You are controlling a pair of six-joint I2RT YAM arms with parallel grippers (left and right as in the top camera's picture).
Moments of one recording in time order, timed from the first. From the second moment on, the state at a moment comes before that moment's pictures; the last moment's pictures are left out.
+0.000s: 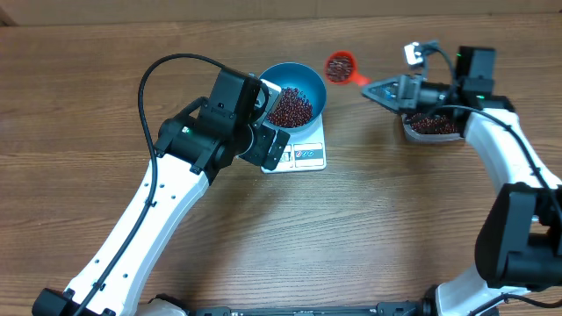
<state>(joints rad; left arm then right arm) -0.46 1.48 1.42 -0.95 0.02 0.01 -0.08 1.79 1.27 -0.27 -1.29 0.34</state>
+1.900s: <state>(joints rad) -0.46 1.48 1.42 -0.95 0.02 0.01 0.31 1.72 1.27 -0.27 -0.32 -0.61</state>
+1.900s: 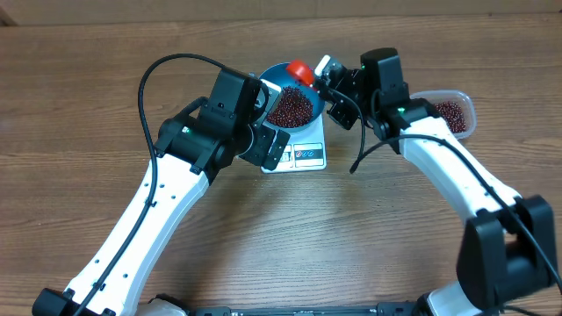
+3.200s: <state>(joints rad) -0.46 1.48 1.42 -0.95 0.02 0.01 0.24 1.59 1.27 -0.78 0.53 -0.07</state>
